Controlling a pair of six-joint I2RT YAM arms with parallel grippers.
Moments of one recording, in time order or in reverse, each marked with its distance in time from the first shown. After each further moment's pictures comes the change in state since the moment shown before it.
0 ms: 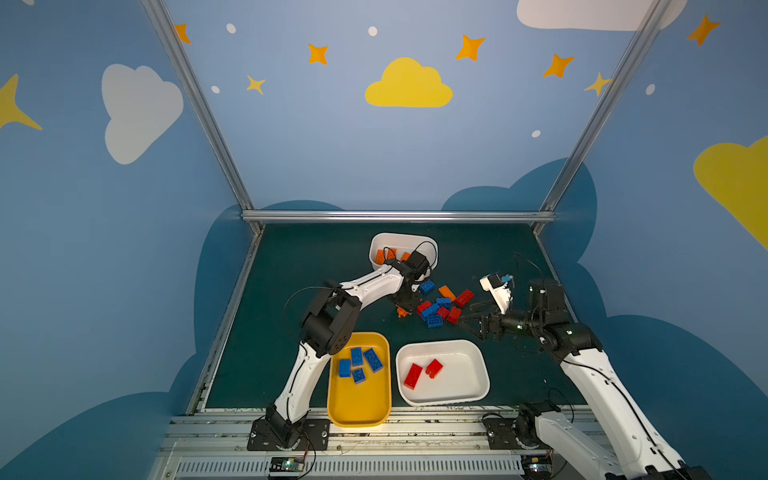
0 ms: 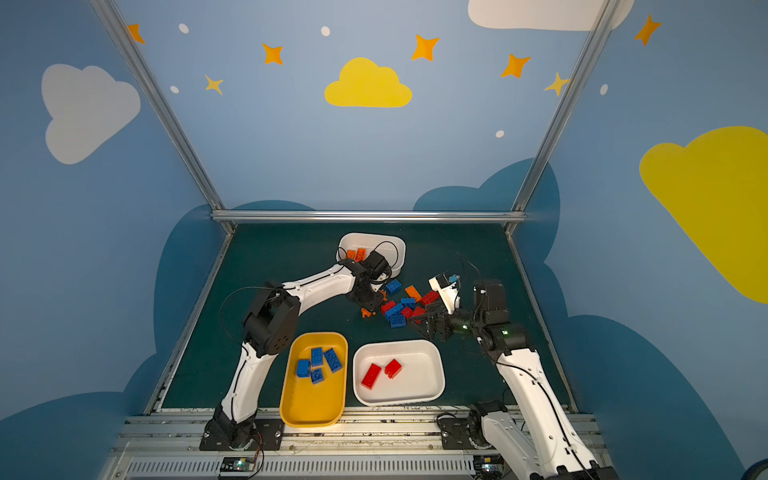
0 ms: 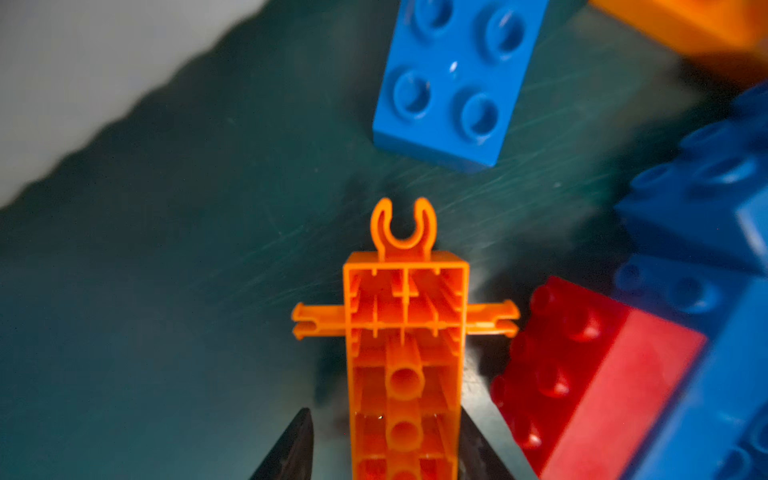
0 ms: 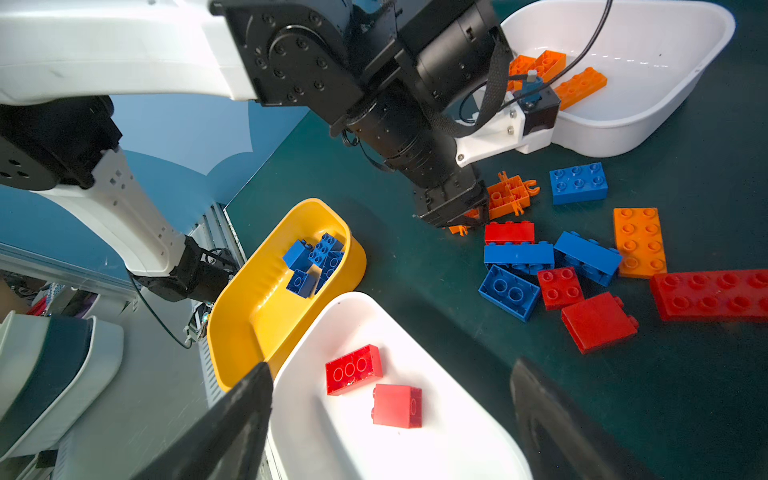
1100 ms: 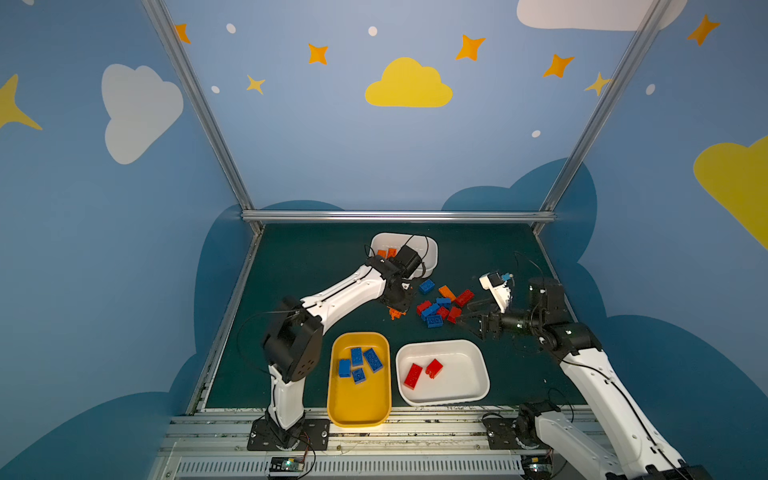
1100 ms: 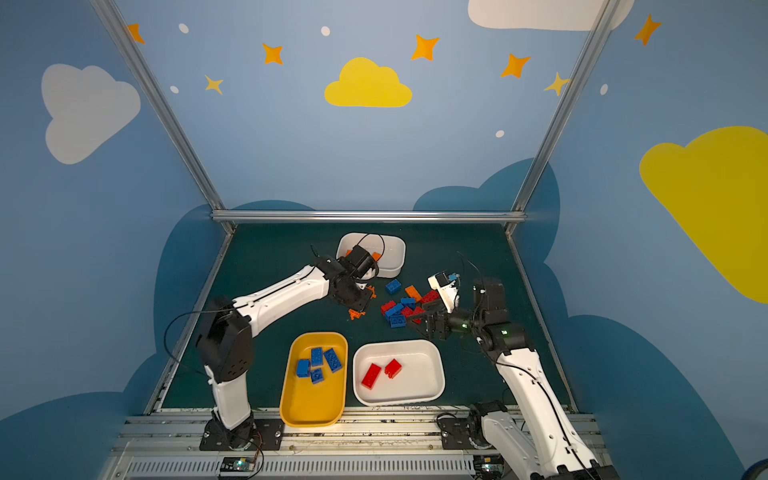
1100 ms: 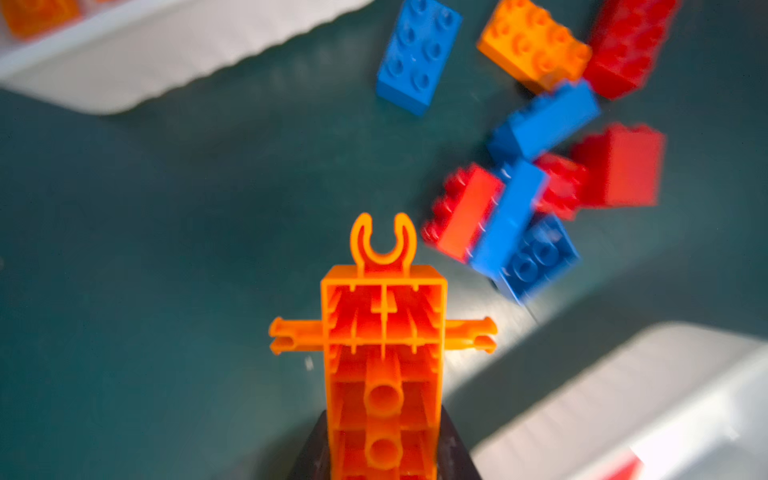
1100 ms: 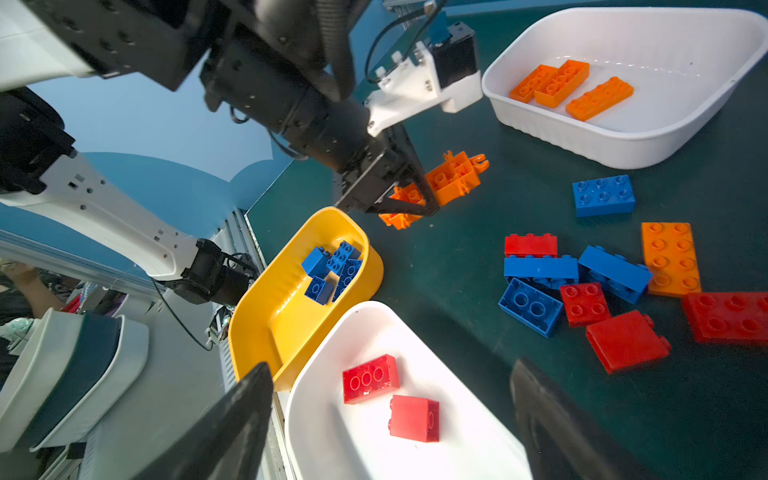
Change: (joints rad) left arm -0.050 -0.413 -0.227 -0.111 0.039 -0.204; right arm 0.020 0.001 0.000 0.045 -0.060 0.044
